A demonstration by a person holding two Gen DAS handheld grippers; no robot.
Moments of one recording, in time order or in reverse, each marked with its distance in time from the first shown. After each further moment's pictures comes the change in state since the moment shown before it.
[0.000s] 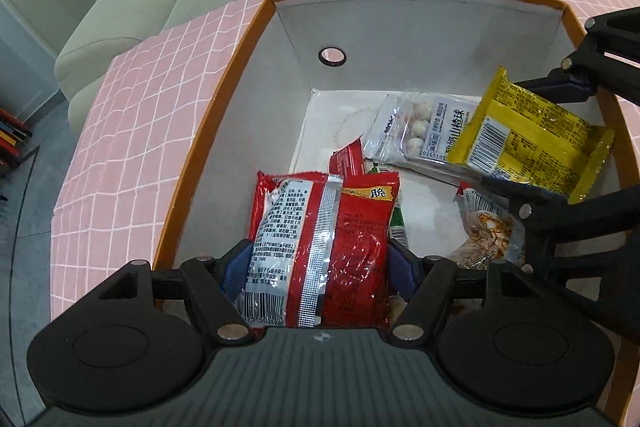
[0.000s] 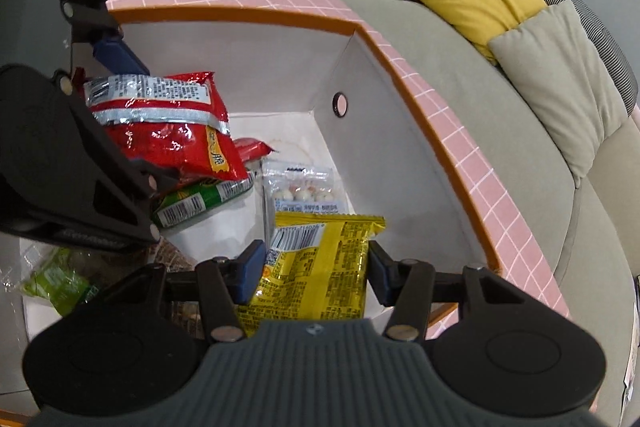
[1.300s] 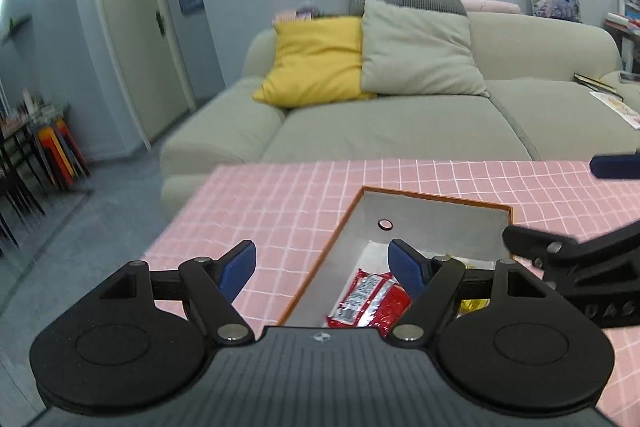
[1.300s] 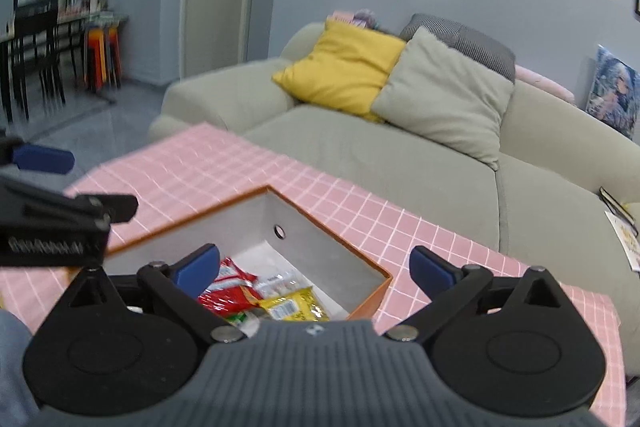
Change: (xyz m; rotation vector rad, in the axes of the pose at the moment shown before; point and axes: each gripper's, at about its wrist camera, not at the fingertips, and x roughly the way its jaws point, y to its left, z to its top) left arm -0.188 0.025 -0.058 -0.235 -0.492 0.117; right arm -0.190 -0.007 -0.013 0.483 -0.353 -0.133
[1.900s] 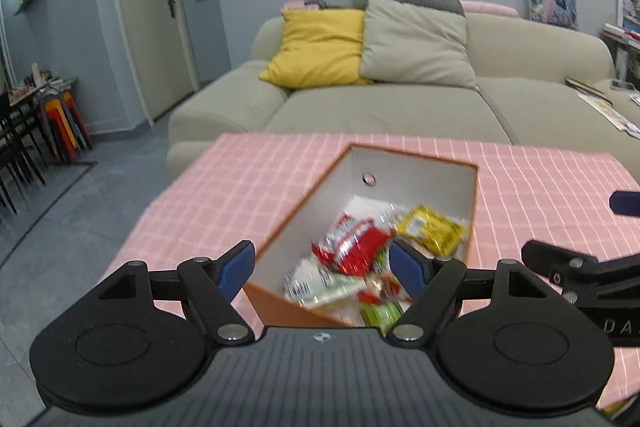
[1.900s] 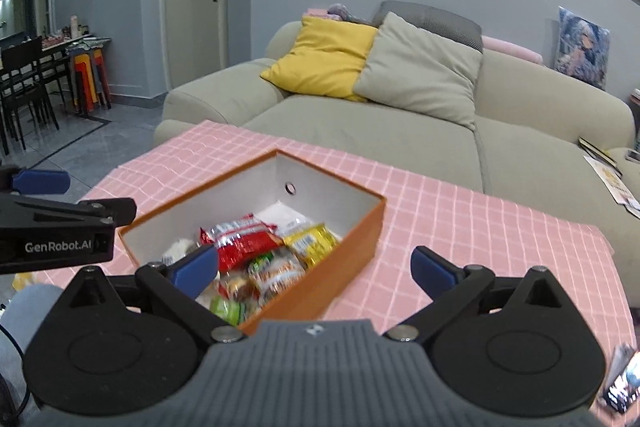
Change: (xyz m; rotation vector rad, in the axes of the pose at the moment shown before) left arm -0.052 -0.003 -0.058 -0.072 0.038 -0.036; right arm -0.086 0.015 -0.069 0.105 0.039 -0.038
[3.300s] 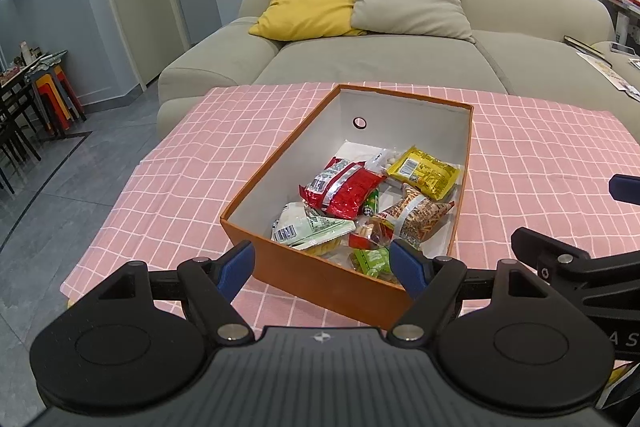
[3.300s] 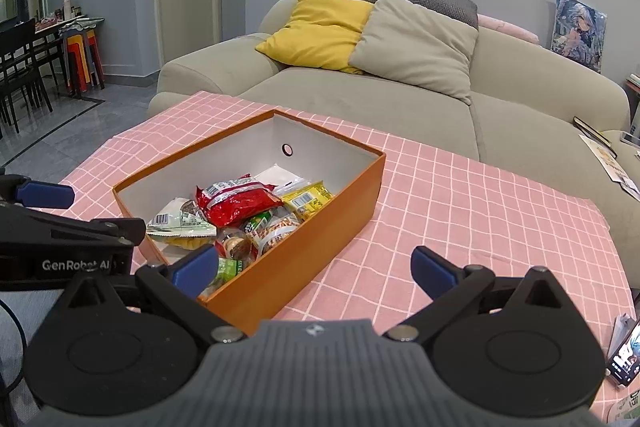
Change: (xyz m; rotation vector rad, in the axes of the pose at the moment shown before) left arm 0.008 -0.012 -0.022 0.017 0.125 0.005; right arm 0.009 0.003 -0.027 -0.011 0.052 -0.007
